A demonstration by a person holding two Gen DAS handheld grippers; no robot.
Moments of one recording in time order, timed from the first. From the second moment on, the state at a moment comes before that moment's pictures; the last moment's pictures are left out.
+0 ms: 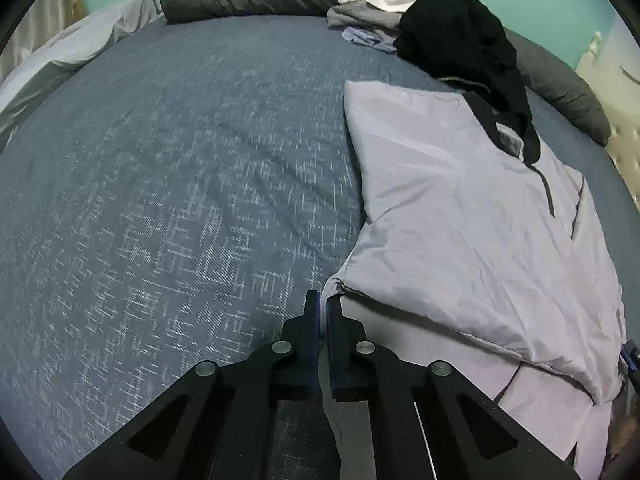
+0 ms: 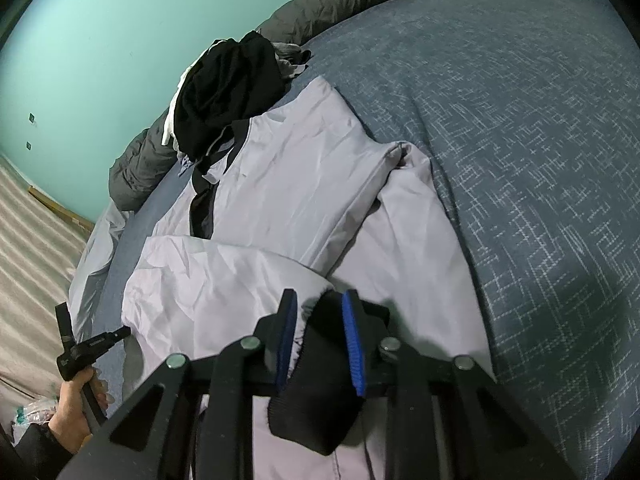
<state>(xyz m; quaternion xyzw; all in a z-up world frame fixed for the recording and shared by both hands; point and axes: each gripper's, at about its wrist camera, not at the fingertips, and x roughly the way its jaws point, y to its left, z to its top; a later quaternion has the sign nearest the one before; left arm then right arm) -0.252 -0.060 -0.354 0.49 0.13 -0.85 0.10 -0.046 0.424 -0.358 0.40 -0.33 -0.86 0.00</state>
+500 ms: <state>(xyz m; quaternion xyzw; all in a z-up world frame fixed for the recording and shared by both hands) -0.265 -0.062 -0.328 0.46 0.15 -0.87 0.06 -0.046 0.431 -0.359 0.39 -0.34 -0.85 0.00</state>
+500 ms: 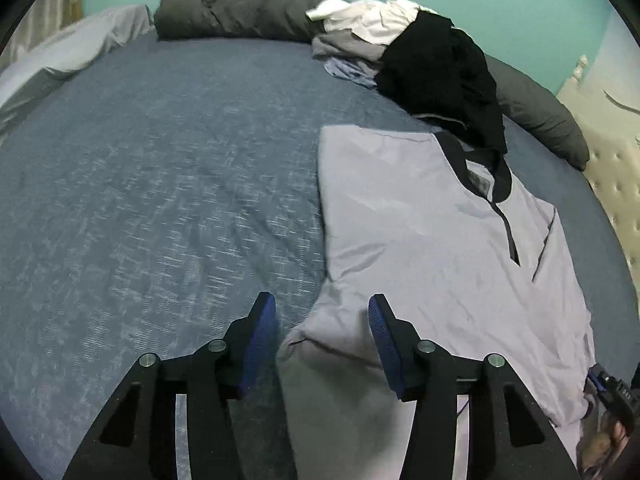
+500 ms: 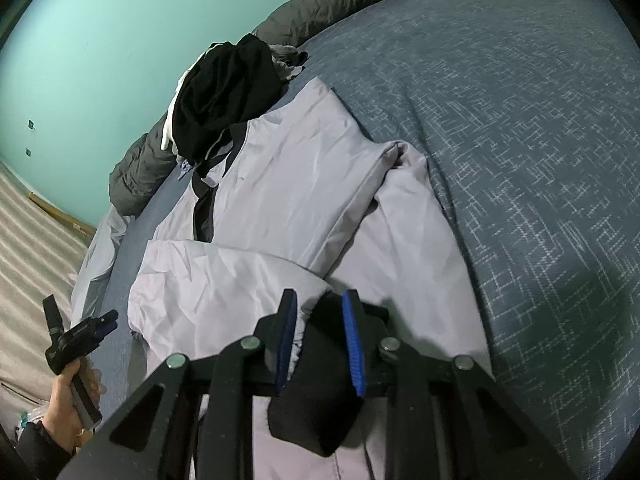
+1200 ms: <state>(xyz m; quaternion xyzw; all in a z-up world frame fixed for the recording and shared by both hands) -0.263 -0.057 -0.359 0.50 0.08 -0.86 0.09 -0.042 0.436 -0.346 0.35 -0.35 -0.87 0.02</state>
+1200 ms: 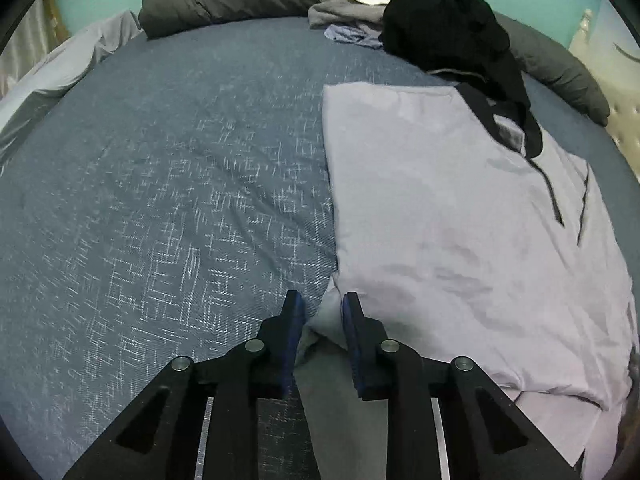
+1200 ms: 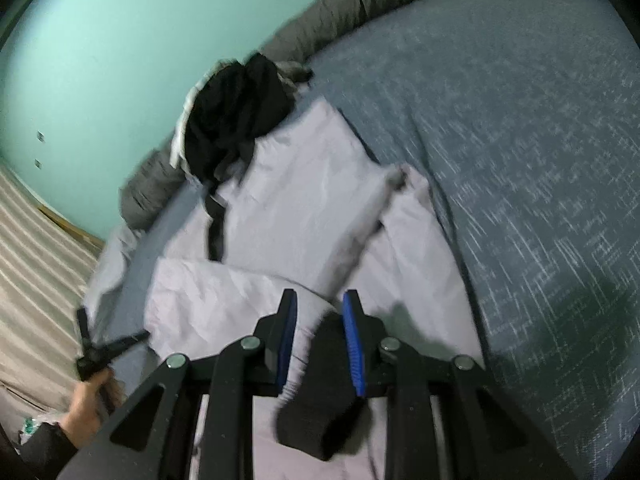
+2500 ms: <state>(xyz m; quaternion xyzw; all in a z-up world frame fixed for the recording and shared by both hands) -0.195 -0.053 -0.333 0.49 0.08 -0.86 0.09 -0.062 0.409 -0.375 0.45 -0.32 -0.83 0.00</state>
